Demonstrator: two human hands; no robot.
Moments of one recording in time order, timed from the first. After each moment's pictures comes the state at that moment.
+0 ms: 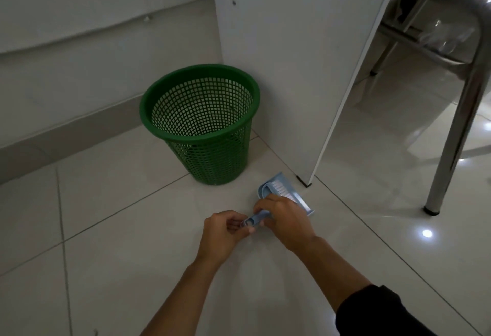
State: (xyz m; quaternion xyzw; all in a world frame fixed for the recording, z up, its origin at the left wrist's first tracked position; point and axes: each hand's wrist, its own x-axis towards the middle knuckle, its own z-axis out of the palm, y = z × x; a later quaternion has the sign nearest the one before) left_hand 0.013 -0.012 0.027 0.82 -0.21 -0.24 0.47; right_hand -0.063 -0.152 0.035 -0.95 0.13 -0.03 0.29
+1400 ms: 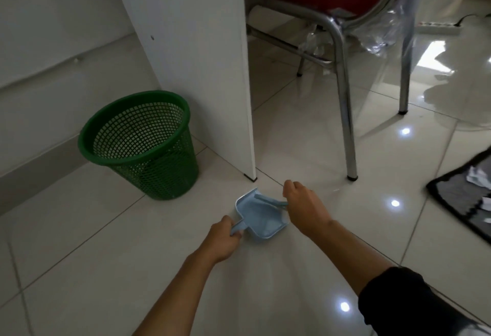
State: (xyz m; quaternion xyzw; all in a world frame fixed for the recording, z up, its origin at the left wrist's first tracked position) left_hand -0.056 -0.068 0.055 0.85 -0.33 -0.36 0.20; right_hand -0.182 -0.215 0.084 -0.93 0.34 0.02 0.16
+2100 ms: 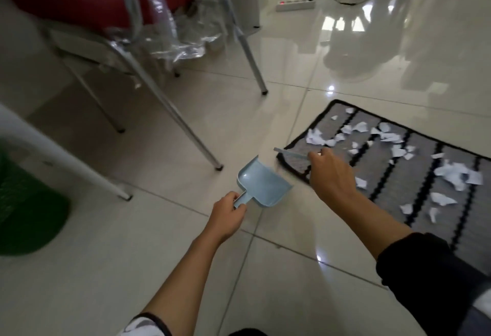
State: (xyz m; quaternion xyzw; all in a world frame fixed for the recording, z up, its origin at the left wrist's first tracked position) left_hand -0.319 -0.259 0.093 0.77 -0.44 -0.39 0.25; right_hand -0.504 -0.372 0.124 -0.81 0.58 -0.07 0.05
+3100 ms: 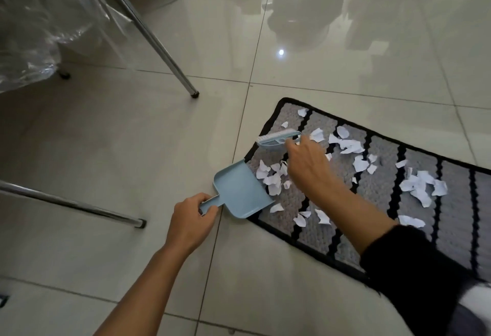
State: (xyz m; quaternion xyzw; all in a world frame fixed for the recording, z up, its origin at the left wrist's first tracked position) left_hand -0.330 -0.434 0.042 0.75 -0.52 -0.34 0.22; right_hand -0.543 -0.548 0.064 -0.78 0.62 -0.01 0.07
